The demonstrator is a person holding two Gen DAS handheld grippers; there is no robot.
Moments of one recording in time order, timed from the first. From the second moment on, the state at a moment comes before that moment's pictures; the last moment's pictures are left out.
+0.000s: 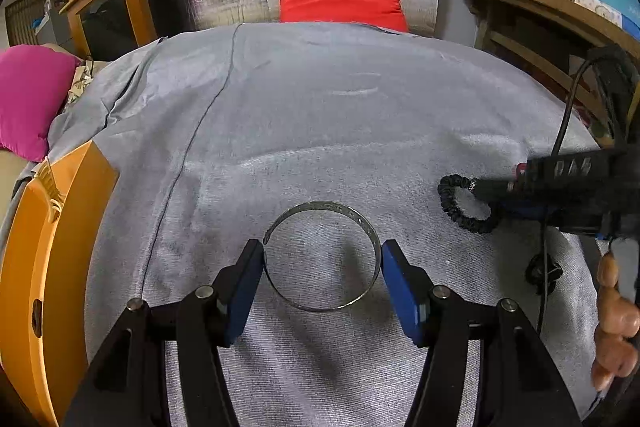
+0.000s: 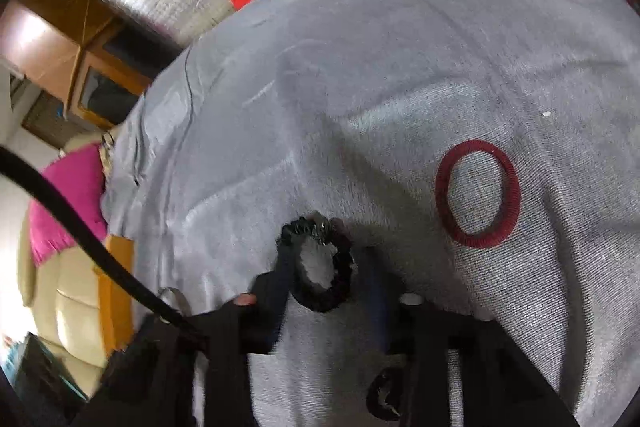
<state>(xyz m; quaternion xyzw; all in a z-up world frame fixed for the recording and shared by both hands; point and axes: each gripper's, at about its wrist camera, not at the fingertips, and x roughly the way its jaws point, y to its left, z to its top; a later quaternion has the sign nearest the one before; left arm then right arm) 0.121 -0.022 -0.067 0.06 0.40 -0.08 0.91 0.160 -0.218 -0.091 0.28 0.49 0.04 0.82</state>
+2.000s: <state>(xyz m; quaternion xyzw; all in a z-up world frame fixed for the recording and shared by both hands) 0.057 0.023 -0.047 0.05 0.37 -0.02 0.93 0.056 -0.179 -0.045 0.23 0.44 0.11 0.86</state>
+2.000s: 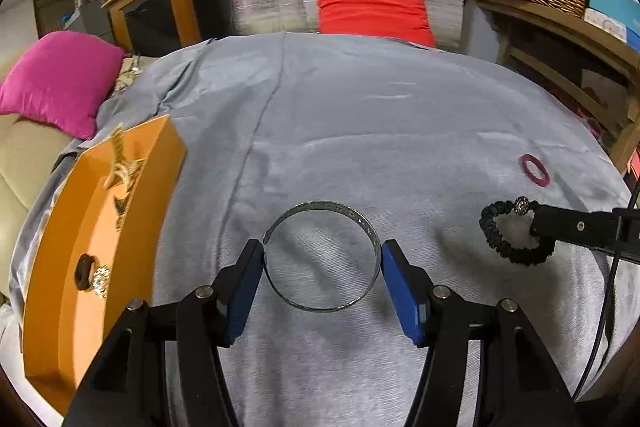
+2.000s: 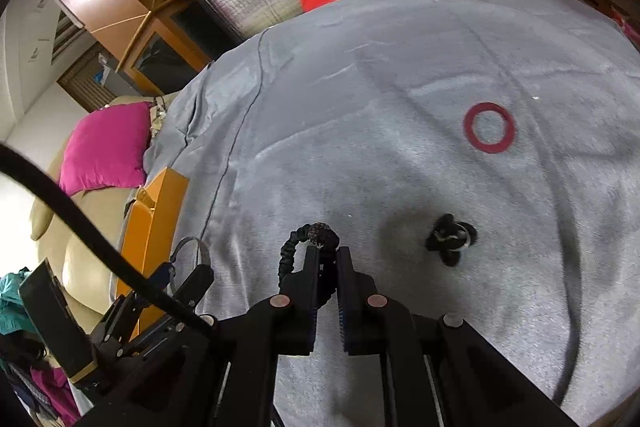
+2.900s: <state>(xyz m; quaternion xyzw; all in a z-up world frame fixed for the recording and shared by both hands) 0.051 0.034 -0.042 0.05 0.36 -0.01 0.93 0.065 -0.164 -0.039 0.23 0.42 0.13 0.87</state>
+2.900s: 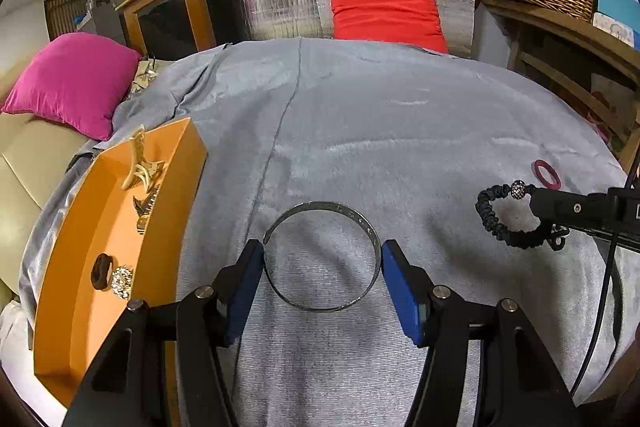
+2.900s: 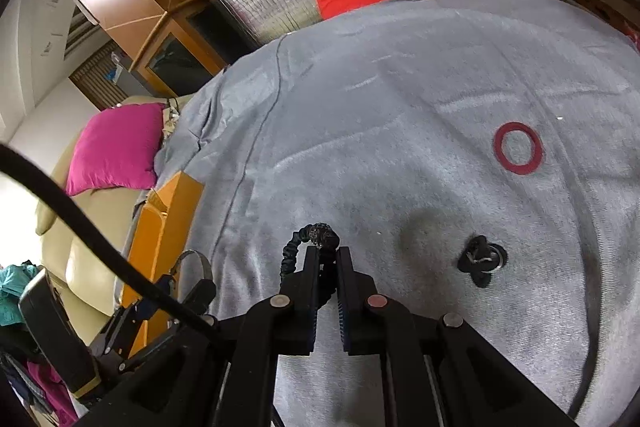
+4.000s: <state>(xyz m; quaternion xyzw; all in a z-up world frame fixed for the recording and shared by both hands) 0.007 0.176 0.006 -0.04 0.27 0.07 0.96 0.051 -0.059 -0.018 0.16 0.36 0.21 0.90</state>
